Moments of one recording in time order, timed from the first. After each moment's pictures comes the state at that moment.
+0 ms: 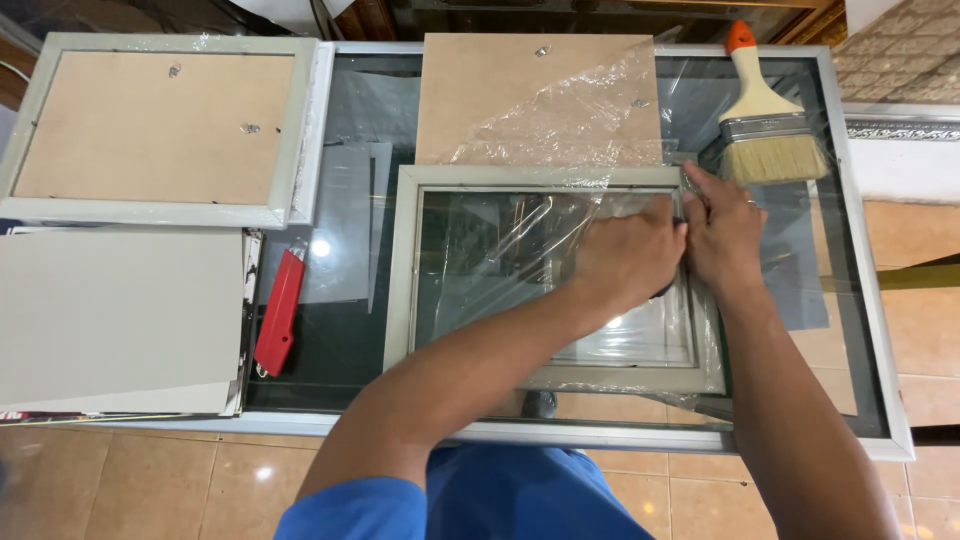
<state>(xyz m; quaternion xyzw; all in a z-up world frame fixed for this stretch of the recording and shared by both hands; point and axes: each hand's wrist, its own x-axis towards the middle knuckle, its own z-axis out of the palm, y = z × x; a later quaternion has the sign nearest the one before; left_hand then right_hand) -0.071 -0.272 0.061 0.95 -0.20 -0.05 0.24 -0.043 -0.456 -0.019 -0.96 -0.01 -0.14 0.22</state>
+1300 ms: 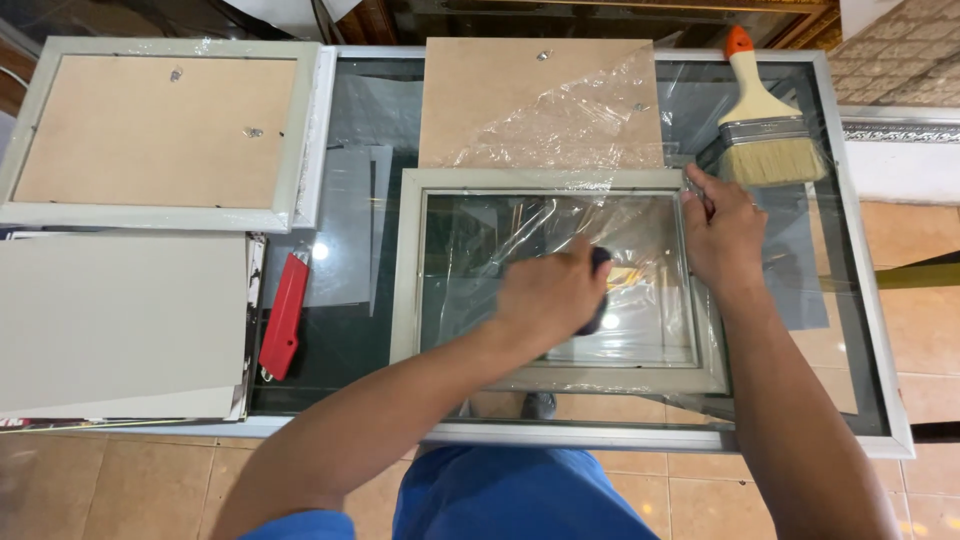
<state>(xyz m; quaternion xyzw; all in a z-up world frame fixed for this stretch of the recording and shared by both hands) -0.112 -0.179 0.081 0.96 -0.19 -0.11 0.20 -0.045 -0.449 -0.020 -0.96 0.02 -0.17 0.22</state>
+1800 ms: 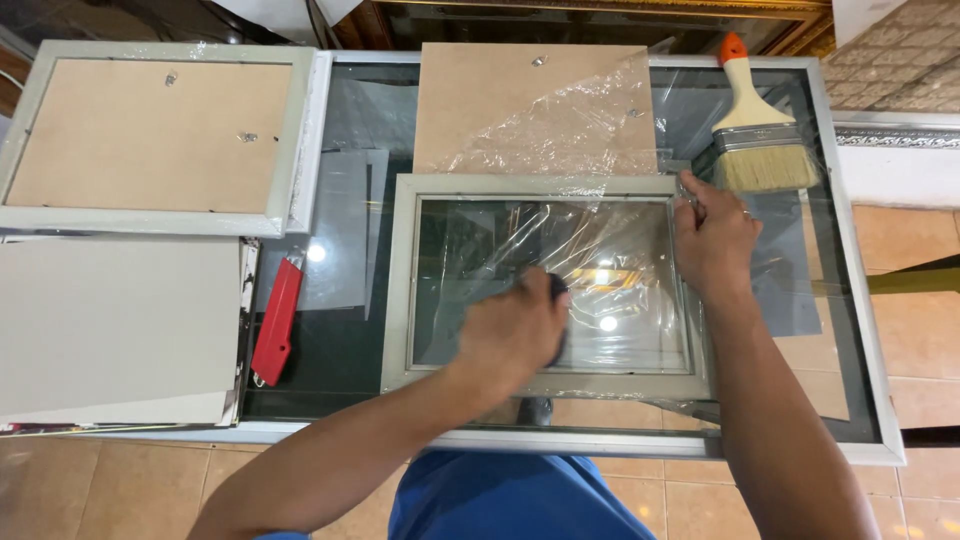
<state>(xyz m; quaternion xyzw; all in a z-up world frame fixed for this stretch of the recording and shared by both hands) -0.149 -0.154 0.086 0.97 -0.12 -0.13 0.15 -0.044 -0.443 -0.023 -0.96 0.05 -0.17 0.19</state>
